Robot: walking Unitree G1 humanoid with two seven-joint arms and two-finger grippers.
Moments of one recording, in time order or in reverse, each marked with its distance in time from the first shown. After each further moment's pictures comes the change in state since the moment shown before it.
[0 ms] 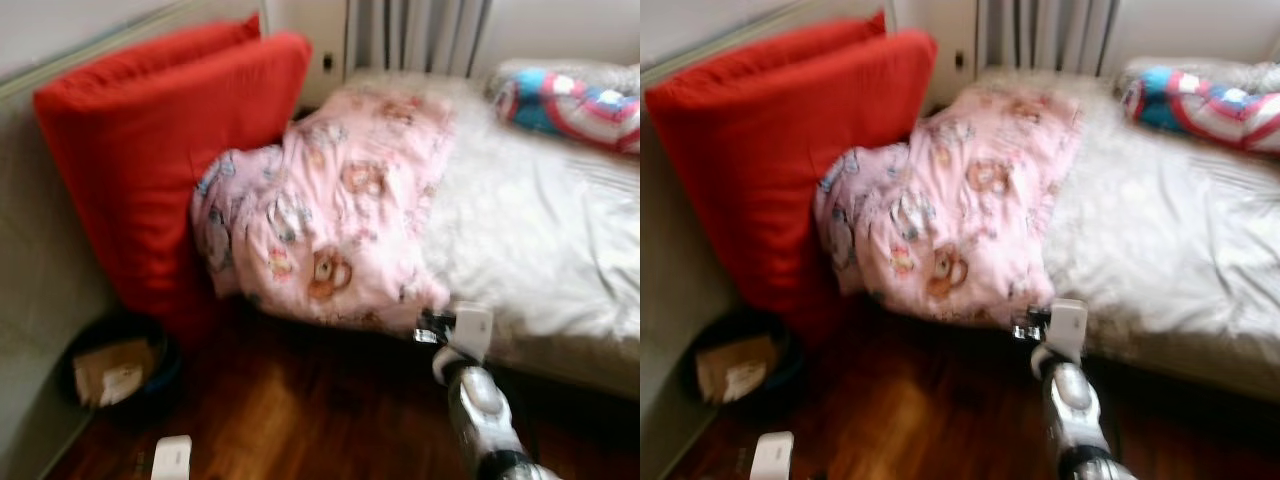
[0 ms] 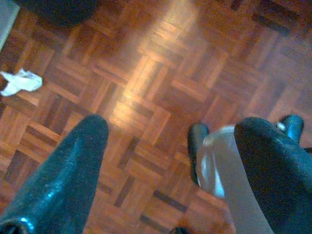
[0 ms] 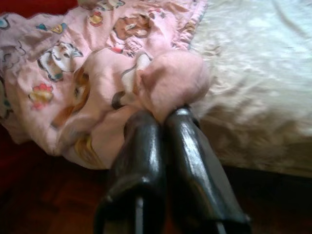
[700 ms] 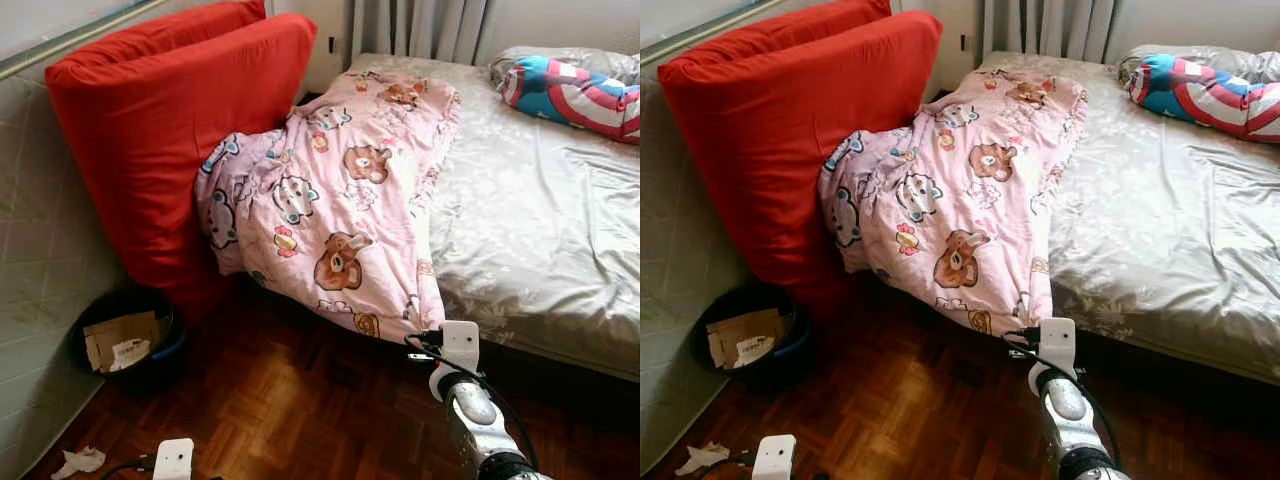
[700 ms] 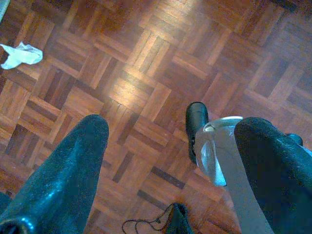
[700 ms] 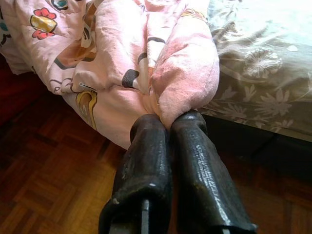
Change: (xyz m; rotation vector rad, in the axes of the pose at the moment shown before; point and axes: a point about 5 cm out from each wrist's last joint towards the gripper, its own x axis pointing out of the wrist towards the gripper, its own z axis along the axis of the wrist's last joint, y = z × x) left arm 0.000 -0.003 -0.001 0.015 0.011 -0.020; right arm -0.005 -0.001 -0.023 -0.095 0.175 -0.046
